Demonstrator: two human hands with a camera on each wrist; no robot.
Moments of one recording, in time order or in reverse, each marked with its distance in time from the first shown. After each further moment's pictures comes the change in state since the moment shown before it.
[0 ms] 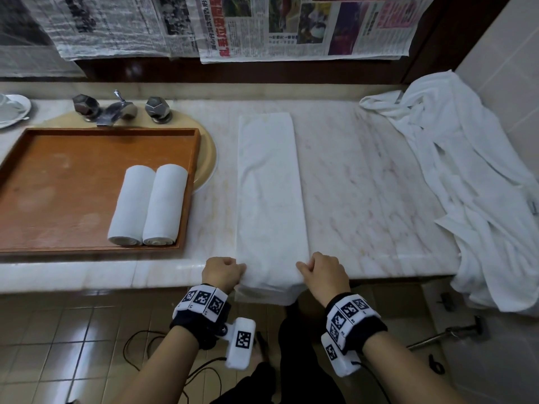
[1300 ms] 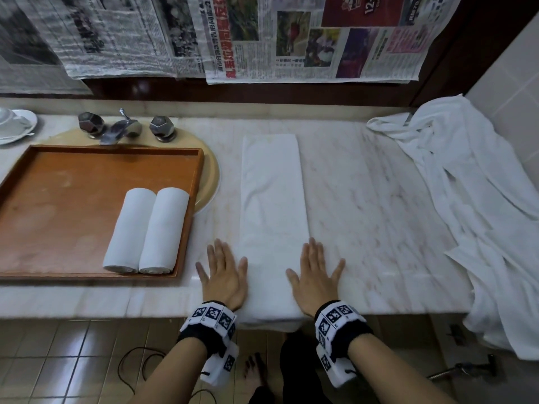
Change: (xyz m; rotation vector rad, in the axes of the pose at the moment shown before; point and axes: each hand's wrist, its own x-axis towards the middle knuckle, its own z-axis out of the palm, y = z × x) left_hand 0.039 0.019 0.014 0.632 0.064 0.384; right_hand 0.051 -0.027 0.010 -0.317 -0.135 -0.167
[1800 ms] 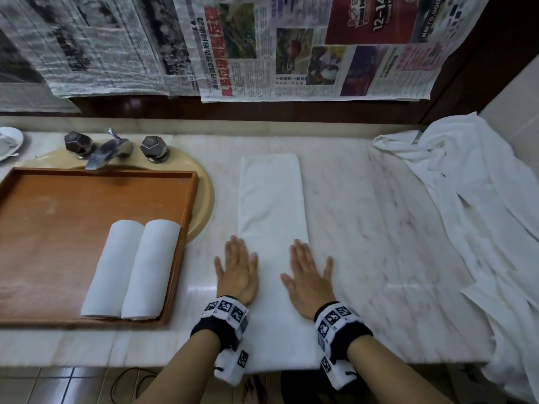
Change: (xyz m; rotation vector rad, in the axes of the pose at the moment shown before) left_hand 0.074 0.051 -0.024 -0.147 -0.016 0.040; right_hand 0.073 0.001 -0.035 0.059 -0.055 -0.117
